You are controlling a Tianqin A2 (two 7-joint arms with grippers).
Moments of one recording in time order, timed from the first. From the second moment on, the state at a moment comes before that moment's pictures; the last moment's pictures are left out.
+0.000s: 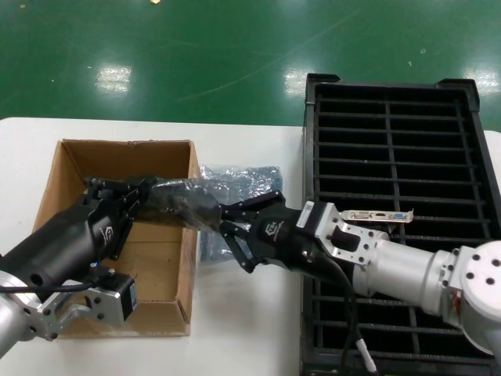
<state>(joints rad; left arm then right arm) -0.07 -0.58 1.55 -1.99 -0.85 0.51 0.21 0.69 0.25 -2.06 1.20 1.67 -0.73 -0.11</state>
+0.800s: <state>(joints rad) -0.07 -0.58 1.55 -1.99 -0.85 0.51 0.21 0.75 0.20 -2.09 1.13 1.62 -0.73 0.04</state>
